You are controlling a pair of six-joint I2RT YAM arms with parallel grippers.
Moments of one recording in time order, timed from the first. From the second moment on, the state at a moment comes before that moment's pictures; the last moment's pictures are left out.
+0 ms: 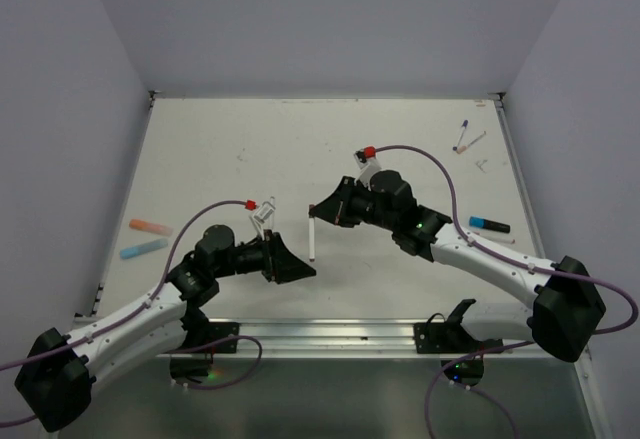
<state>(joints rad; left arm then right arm) -0.70 0.73 0.25 0.26 0.59 -0.90 0.80 1.24 0.82 0.07 -0.16 0.90</state>
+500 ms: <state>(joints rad) -0.70 0.89 0.35 0.32 0.52 -0.91 0.80 1.24 0.76 0.13 -0.21 0.94</state>
